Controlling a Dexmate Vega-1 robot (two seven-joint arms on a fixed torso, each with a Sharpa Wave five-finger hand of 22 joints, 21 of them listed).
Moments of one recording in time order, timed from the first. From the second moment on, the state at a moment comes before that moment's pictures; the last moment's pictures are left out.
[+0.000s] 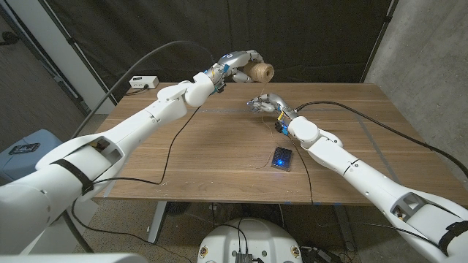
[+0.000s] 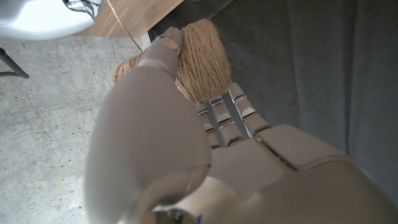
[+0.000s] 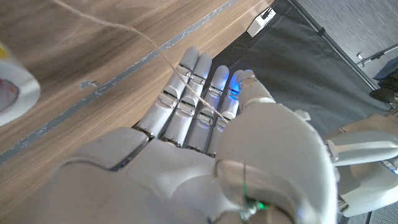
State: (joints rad) left arm 0.27 0.52 0.81 -1.29 0.56 -0.33 0.20; left_hand 1.45 0.03 0.27 -0.17 0.41 0.43 0.01 0.60 0.44 0.31 -0.06 0.73 0.84 0.39 -0.06 0.63 0.55 0.22 0.08 0.53 0.26; right arm -0.67 -0.50 -0.66 -1.51 0.16 -0.02 -0.12; right_hand 1.03 0.08 0.25 -0.15 0.19 0.87 -0.10 0.42 0.20 0.78 -0.11 0.59 0.33 0.84 -0.10 0.42 0.35 0.85 -0.11 0.36 0.19
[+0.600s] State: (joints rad) left arm 0.26 0.52 0.81 -1.27 0.55 -0.34 0.21; left_hand 1.45 0.03 0.27 -0.17 0.41 0.43 0.01 0.60 0.44 0.31 -0.06 0.72 0.84 0.39 -0.06 0.63 0.55 0.22 0.08 0.54 0.26; right arm -0.69 -0.53 -0.66 -1.57 0.16 -0.03 -0.08; right_hand 1.01 0.06 0.24 -0.14 0.19 0.86 -0.09 0.40 0.20 0.78 -0.11 0.57 0.31 0.84 -0.10 0.41 0.35 0.85 -0.11 0.36 0.19
